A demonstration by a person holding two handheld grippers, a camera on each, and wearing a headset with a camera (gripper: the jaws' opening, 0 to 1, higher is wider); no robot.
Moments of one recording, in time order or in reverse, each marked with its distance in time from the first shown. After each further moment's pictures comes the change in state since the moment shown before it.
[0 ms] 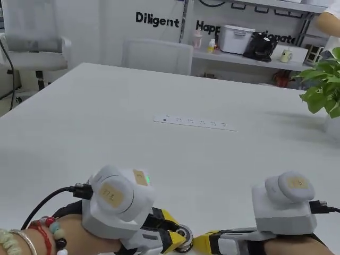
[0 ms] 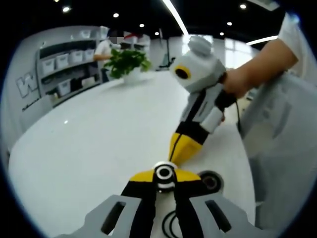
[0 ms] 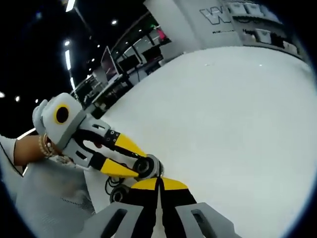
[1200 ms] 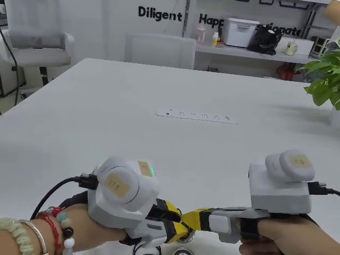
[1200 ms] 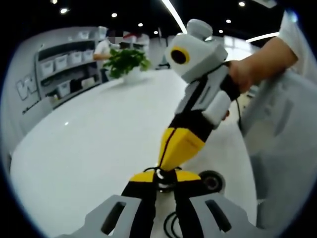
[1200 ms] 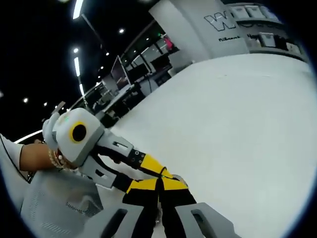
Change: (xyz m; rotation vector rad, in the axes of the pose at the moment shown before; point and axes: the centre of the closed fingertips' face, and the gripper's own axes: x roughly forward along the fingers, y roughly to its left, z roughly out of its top) left arm 0.001 -0.002 0.001 0.044 0.030 -0.002; right arm 0.004 0.035 0.025 -0.104 -0.058 0.051
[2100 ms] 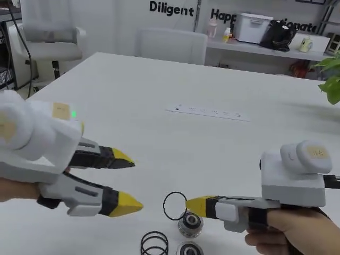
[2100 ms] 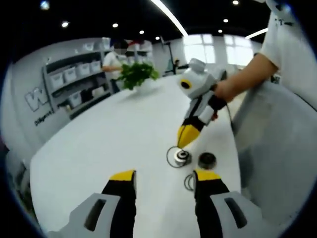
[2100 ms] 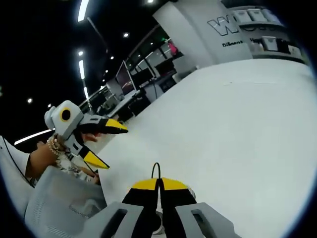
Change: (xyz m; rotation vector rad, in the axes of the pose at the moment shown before) left arm -0.134 0.034 -0.002 0.032 -0.019 0.138; right arm 0.000 0.018 0.018 0.002 -0.050 0.054
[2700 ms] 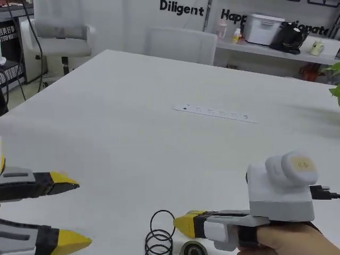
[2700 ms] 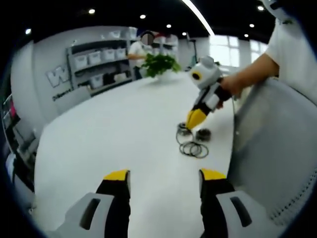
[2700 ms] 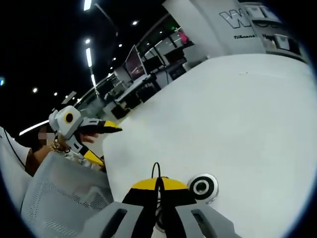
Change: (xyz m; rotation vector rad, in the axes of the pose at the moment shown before) left arm -0.050 -0.028 -0.061 -0.181 0.022 0.122; right arm 0.019 0.023 -0.031 -0.043 0.113 0.062
